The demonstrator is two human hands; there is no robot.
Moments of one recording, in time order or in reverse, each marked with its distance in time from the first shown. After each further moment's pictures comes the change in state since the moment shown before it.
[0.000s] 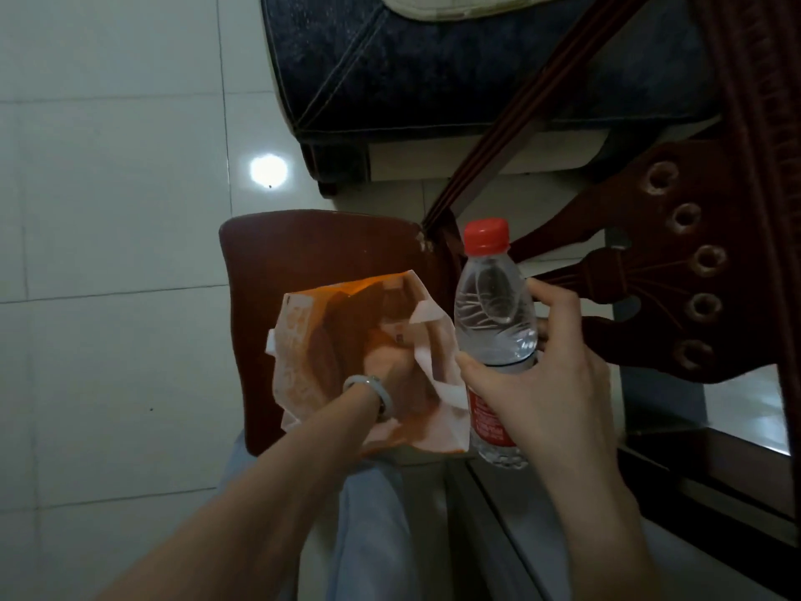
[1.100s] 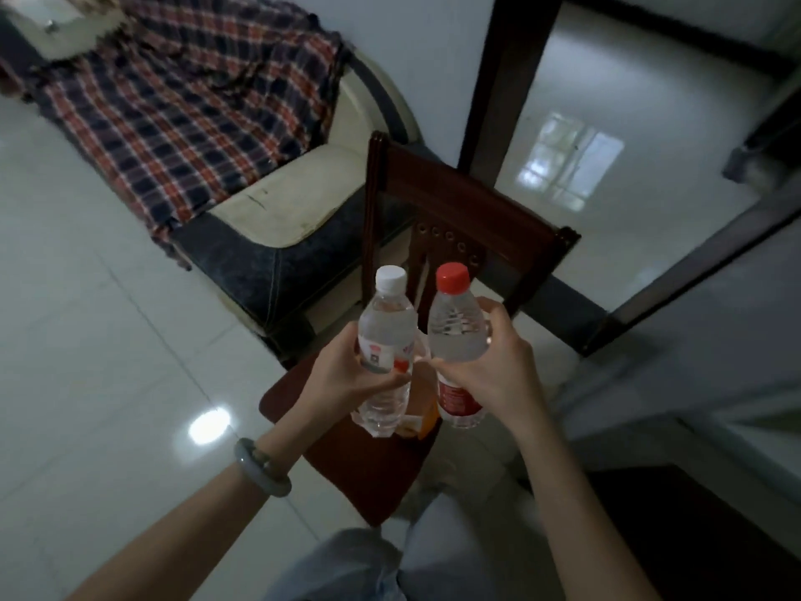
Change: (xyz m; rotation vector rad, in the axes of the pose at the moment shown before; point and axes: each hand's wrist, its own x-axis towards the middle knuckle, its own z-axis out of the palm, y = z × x) left_hand -0.292 0.055 -0.287 0.399 -0.523 1.206; right_hand -0.256 -0.129 -0.002 0.419 0.521 0.086
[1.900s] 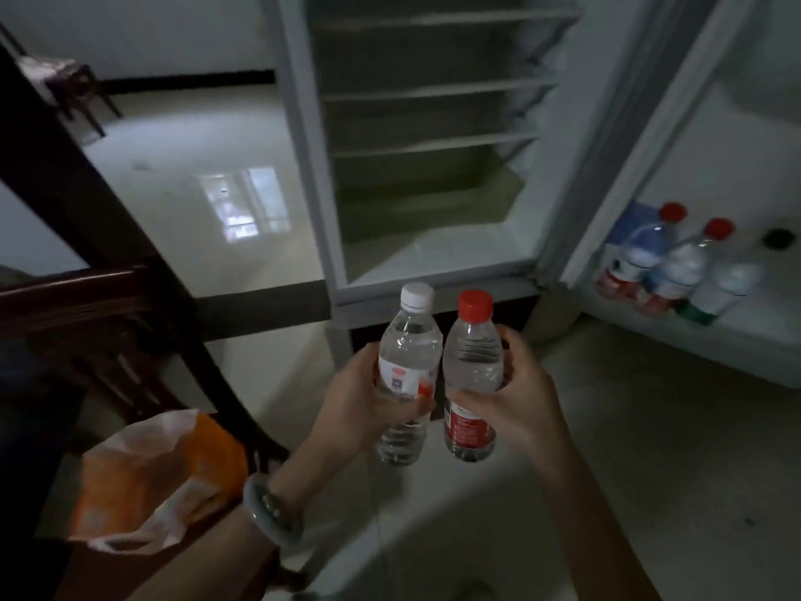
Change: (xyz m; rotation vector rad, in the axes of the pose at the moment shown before) left_hand -0.213 0.138 0.280 0.181 -0.843 0.491; right_hand -0.393 0.128 -0.156 0.362 0.907 0.399
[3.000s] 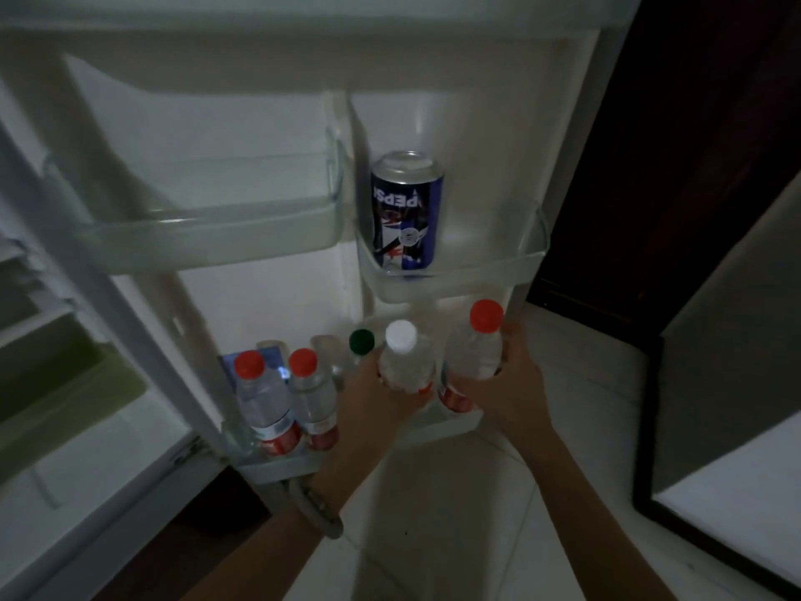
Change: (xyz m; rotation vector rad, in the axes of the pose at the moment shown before) left_hand 0.224 0.250 0.447 0.008 -0.328 0.309; right_hand 0.106 0.122 -0.432 -0.068 0.913 0.106
